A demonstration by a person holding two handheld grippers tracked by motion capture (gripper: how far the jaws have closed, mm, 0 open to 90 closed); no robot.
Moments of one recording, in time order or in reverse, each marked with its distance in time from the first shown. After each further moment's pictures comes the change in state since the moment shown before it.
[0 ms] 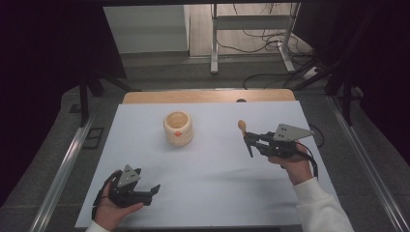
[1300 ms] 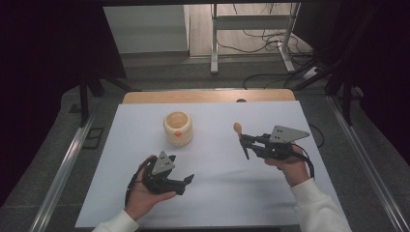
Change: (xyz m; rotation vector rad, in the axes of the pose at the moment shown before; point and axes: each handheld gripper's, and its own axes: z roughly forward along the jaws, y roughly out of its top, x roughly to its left) left arm -0.053 0.076 0.032 -0.086 -0.127 0.119; right arm 0.007 0.000 0.008 -0.005 0.034 -0.004
